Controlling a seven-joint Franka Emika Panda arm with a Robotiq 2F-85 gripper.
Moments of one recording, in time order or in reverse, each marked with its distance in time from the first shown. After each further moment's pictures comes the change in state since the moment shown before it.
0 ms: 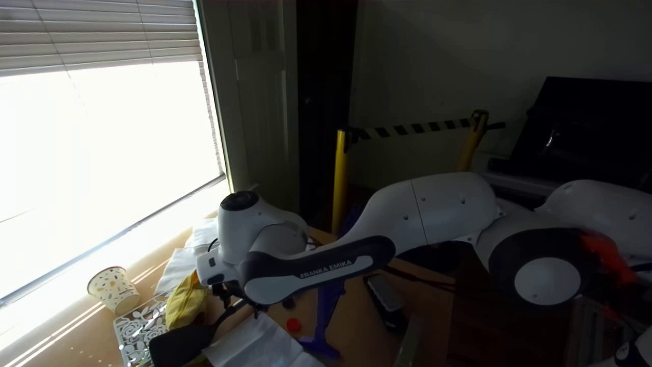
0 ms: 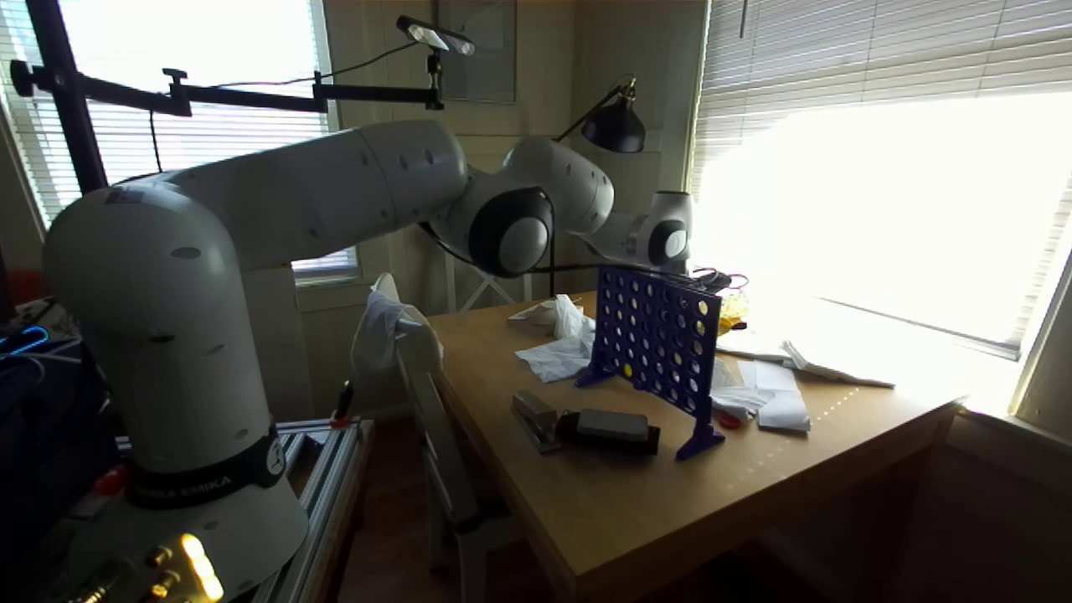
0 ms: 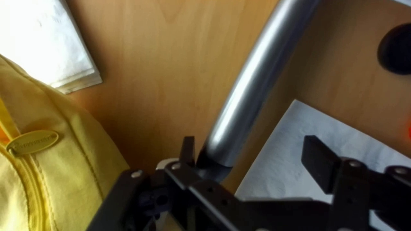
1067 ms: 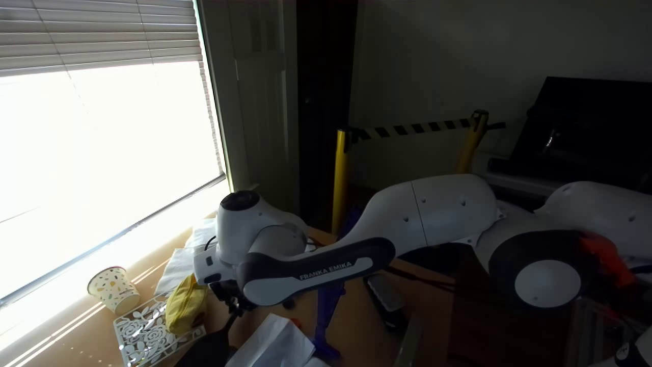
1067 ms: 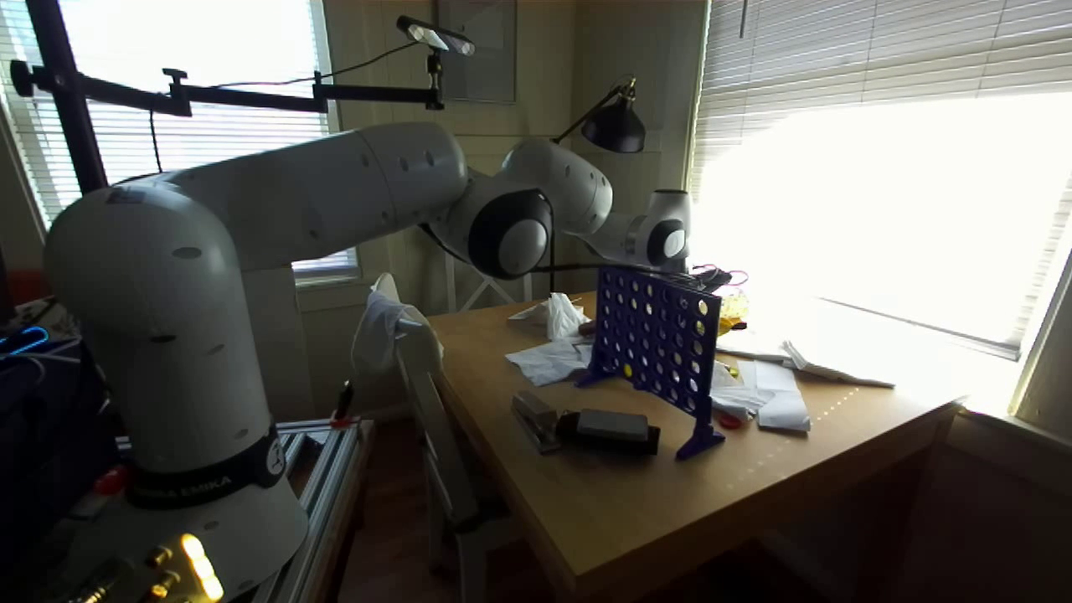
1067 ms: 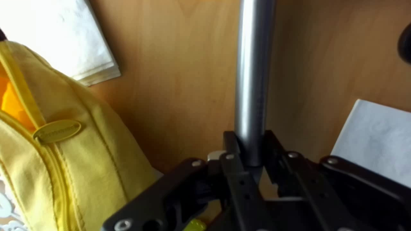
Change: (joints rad) arm 0.005 0.006 0.002 0.014 0.000 0.034 0.007
